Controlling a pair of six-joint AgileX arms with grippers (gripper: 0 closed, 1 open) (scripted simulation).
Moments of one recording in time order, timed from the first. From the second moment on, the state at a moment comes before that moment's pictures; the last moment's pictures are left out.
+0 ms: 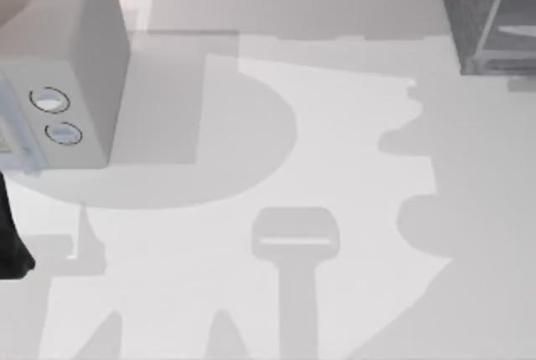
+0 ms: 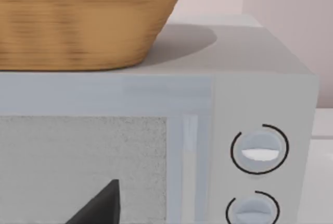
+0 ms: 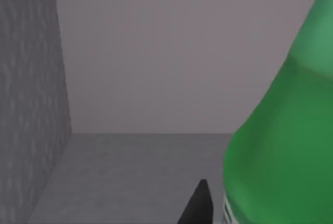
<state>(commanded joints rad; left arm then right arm) 0.00 0.00 0.00 0.00 0.00 0.00 -0.26 1.94 0.90 1.04 -0.24 0.02</state>
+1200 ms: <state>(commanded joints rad) 0.00 0.00 0.00 0.00 0.00 0.00 -0.25 2.26 1.25 1.00 -0.23 0.01</state>
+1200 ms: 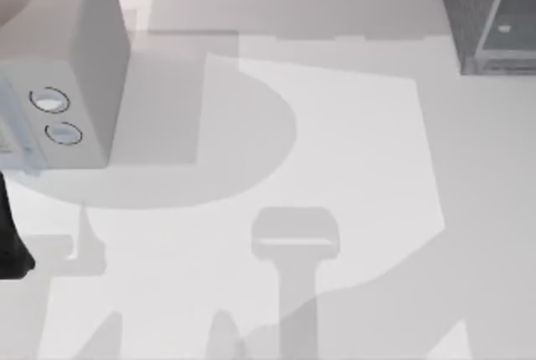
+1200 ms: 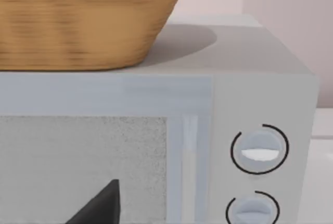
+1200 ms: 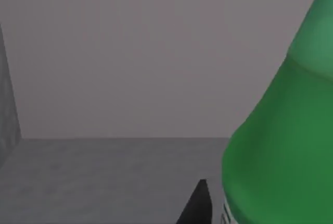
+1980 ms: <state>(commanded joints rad) 0.00 0.00 0.00 0.00 0.00 0.00 -0.23 2.38 1.49 0.88 -0.20 0.01</state>
